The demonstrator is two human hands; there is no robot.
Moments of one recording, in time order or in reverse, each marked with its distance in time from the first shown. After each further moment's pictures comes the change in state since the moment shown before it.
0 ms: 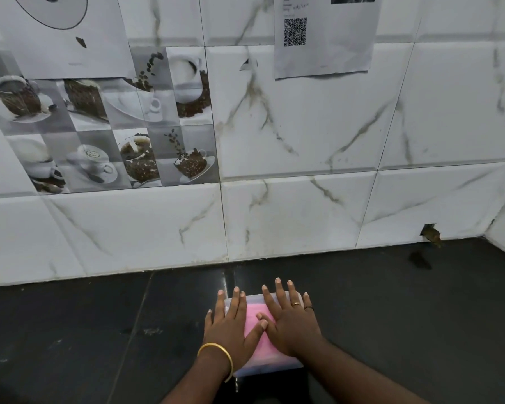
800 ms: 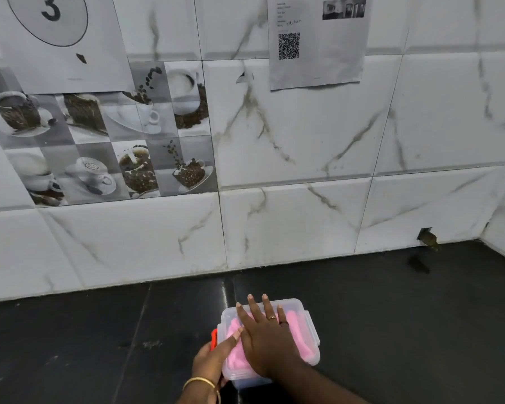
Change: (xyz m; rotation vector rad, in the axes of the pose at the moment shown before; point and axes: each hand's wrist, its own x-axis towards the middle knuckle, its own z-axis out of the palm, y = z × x) left_hand -0.017 -0.019 0.001 -1.447 -0.067 -0.834; right_hand 0.007 -0.052 0.018 0.102 0.101 -0.083
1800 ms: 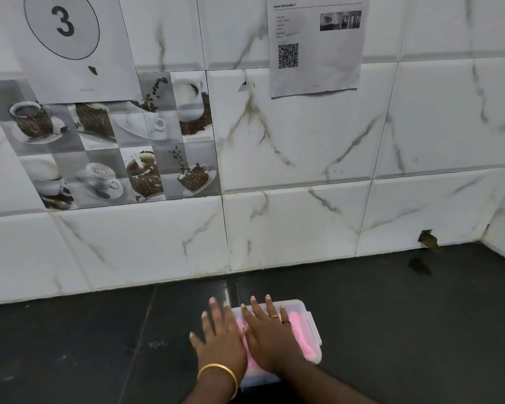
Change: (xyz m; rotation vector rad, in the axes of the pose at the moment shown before) left_hand -0.020 0.011 0.018 1.421 0.288 0.625; right_hand -0.006 0.000 -0.013 0.092 -0.020 -0.028
